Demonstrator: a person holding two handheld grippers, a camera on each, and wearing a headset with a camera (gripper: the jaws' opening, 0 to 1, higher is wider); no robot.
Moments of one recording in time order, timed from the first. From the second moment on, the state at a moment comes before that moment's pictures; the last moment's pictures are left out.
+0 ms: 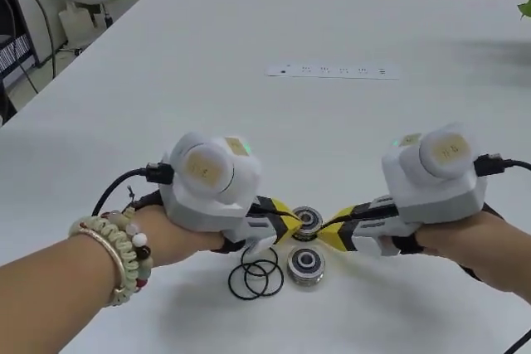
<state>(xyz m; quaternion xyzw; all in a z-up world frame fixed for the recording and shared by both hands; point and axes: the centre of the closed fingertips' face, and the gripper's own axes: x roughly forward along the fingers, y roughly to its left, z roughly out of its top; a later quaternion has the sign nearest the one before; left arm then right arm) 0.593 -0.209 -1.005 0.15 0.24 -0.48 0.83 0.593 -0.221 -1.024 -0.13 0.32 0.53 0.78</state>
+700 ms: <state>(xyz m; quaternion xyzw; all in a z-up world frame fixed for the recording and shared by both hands) 0.593 -0.209 -1.005 0.14 0.25 -0.48 0.83 0.598 -0.216 -1.027 -0.14 0.30 0.52 0.78</state>
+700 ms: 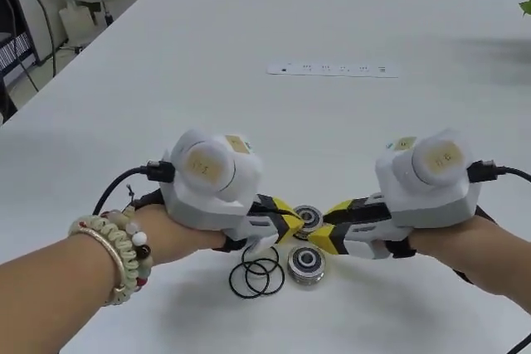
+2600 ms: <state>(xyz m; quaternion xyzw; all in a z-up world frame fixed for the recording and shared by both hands) 0.600 -0.206 -1.004 0.16 0.24 -0.47 0.83 0.595 -0.217 -1.022 -0.06 0.36 0.50 0.79</state>
